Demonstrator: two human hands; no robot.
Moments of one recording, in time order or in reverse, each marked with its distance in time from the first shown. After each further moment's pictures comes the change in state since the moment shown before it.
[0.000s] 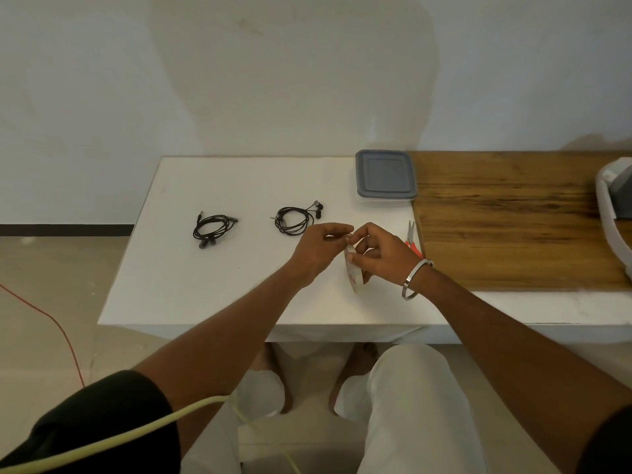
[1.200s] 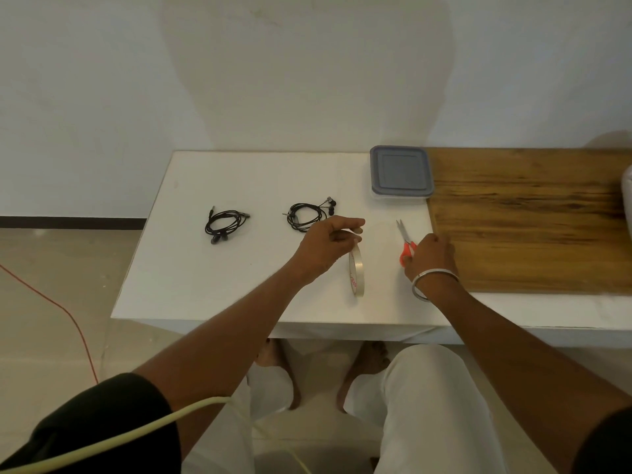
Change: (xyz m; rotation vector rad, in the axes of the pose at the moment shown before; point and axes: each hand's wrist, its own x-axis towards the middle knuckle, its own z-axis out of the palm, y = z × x) left_hand -0.009 -0.004 -0.020 -0.039 -0.099 0.127; right_hand 0.003 0.039 -0.001 -0.778 0.475 0.409
